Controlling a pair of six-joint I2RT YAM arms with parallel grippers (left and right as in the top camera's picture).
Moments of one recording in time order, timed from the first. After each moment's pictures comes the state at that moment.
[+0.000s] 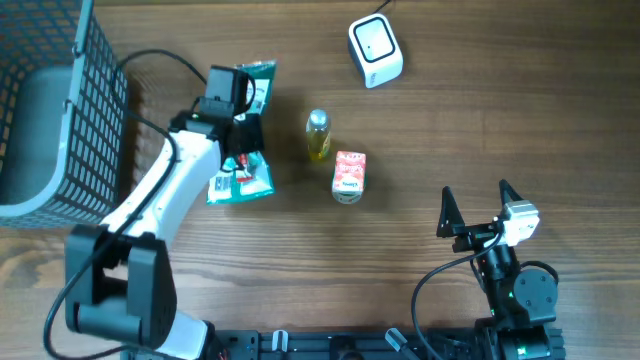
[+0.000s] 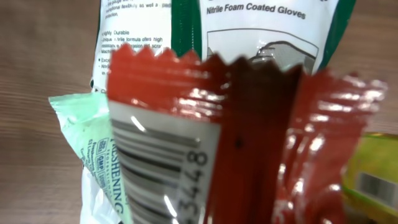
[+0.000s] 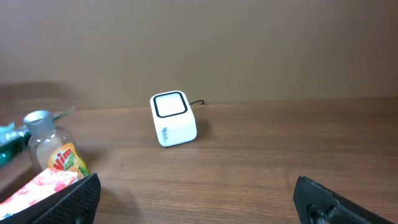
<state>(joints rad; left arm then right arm) -0.22 1.69 1.16 -0.60 -0.09 -0.32 0.12 0.02 0.01 0.00 -0.03 0.11</state>
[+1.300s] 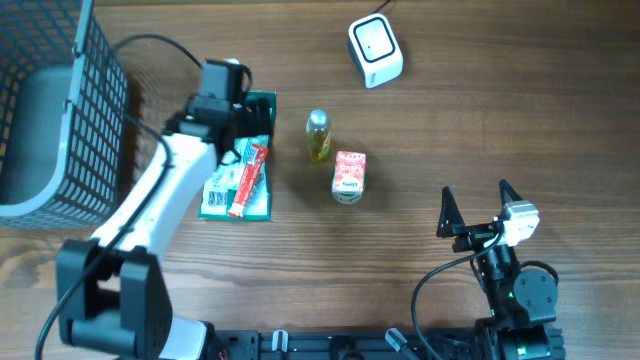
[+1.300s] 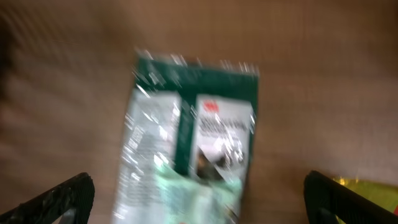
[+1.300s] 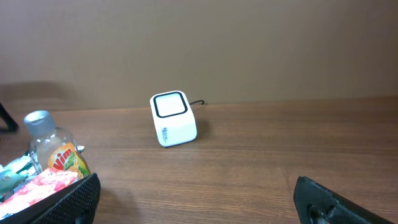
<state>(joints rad) -0.20 1.63 1.18 -0.49 -0.16 -0.23 0.12 0.02 0.01 0.00 -0.03 0.11</state>
